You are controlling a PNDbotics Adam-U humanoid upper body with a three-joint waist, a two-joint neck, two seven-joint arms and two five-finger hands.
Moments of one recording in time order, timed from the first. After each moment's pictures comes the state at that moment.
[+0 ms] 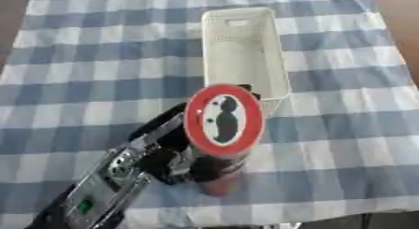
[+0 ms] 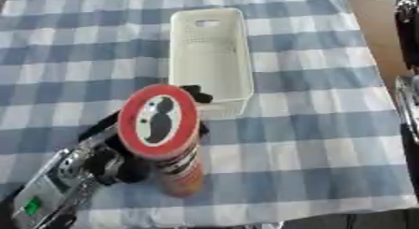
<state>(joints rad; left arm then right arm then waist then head) -0.14 0.37 -0.52 -1.99 0.29 -0.04 -0.21 -0.48 -0.40 -0.02 -1.62 0.15 -0.21 -0.05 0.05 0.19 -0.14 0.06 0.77</state>
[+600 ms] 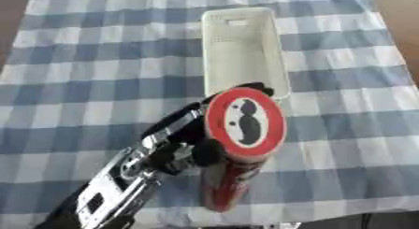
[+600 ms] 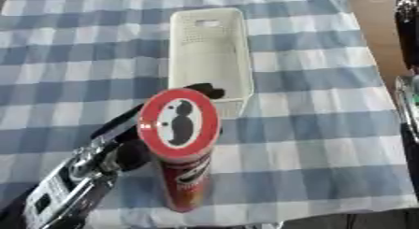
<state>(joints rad) -0.16 0.35 -0.54 -1.99 0.39 0.00 -0.25 -0.48 -0.40 -0.02 -1.62 0.15 -0.21 -0.04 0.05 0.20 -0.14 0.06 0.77</state>
